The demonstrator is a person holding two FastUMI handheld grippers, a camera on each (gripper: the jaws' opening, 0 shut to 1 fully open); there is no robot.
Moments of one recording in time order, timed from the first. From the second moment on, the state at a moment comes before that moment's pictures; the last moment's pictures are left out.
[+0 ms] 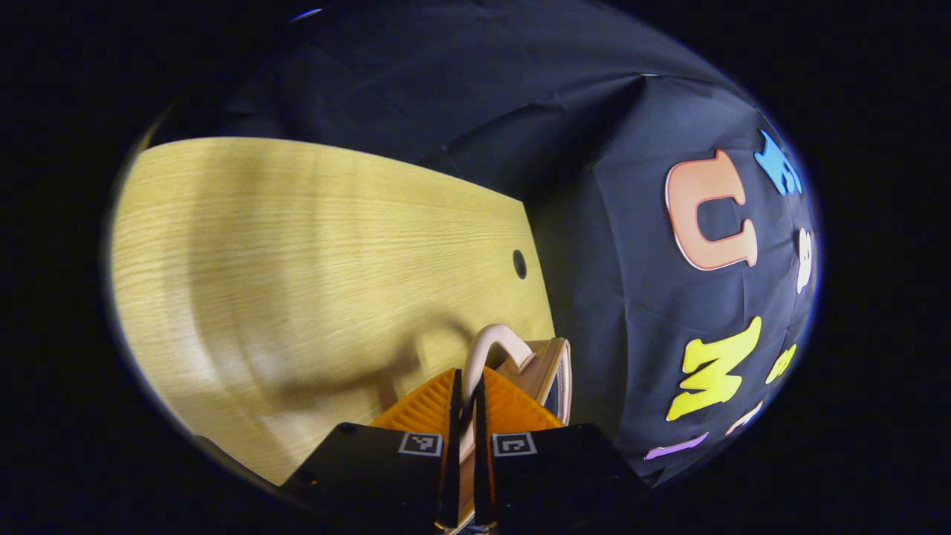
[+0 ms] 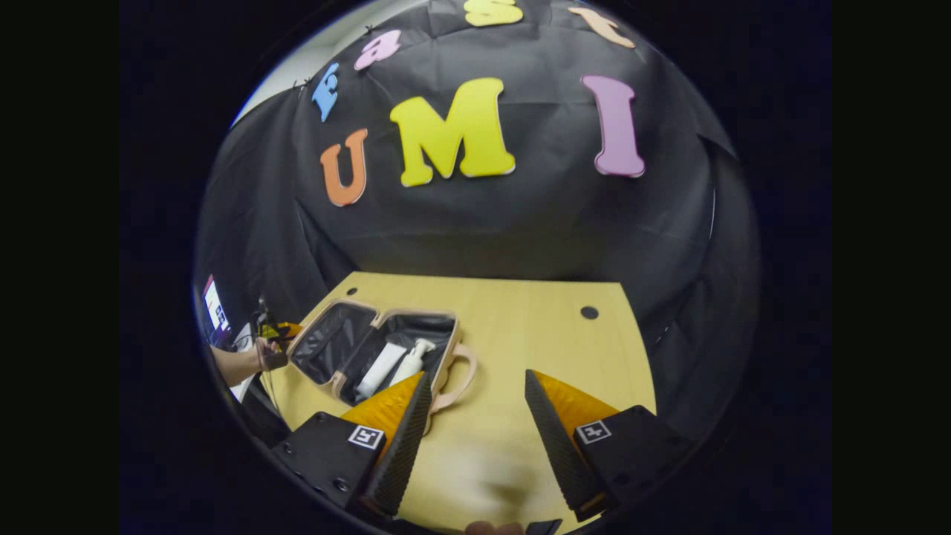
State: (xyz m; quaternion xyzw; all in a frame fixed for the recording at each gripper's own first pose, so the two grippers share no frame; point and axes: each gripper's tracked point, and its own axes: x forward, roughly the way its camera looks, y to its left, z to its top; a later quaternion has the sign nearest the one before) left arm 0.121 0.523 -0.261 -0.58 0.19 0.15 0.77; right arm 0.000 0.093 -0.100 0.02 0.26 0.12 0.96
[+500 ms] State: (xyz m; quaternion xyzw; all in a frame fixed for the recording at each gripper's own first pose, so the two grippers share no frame) left arm 0.138 0.400 -0.048 -0.40 0.12 0.06 0.91; right arm -0.002 0.019 -0.055 0.03 0.15 0.07 0.99
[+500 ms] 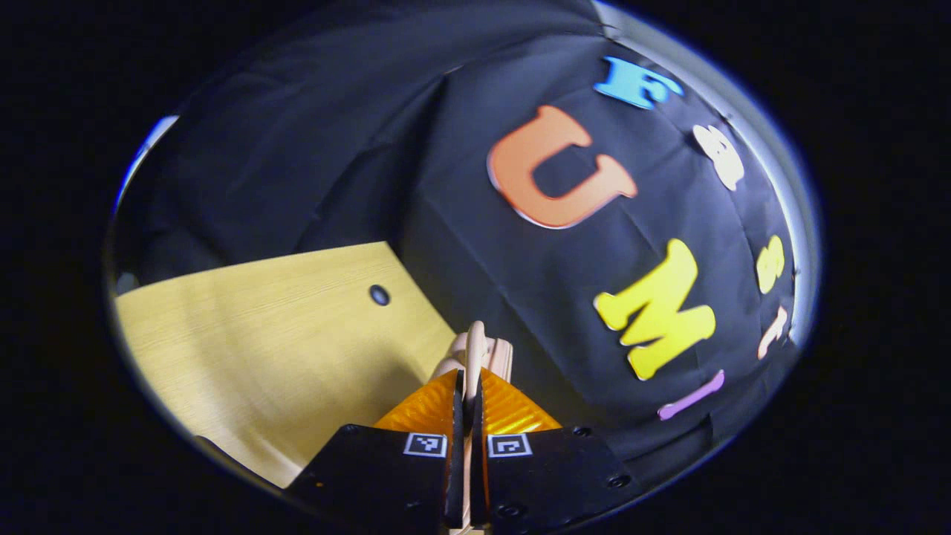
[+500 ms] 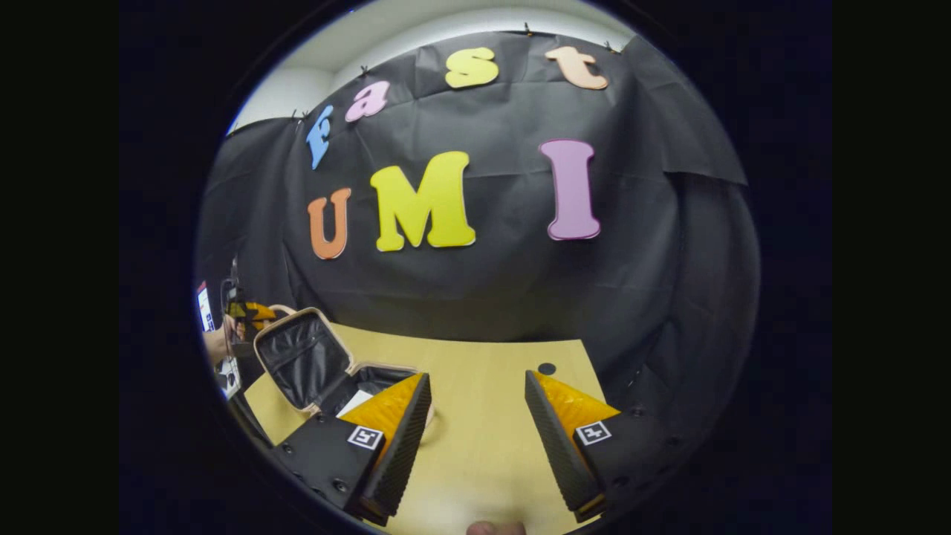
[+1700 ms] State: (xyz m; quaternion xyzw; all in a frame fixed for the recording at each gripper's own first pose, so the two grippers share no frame) left arm 0.191 0.018 -0.227 0.02 0.23 -0.01 0.97; right arm -0.059 -0.131 -0.049 -0.01 0.17 -0.06 0.98
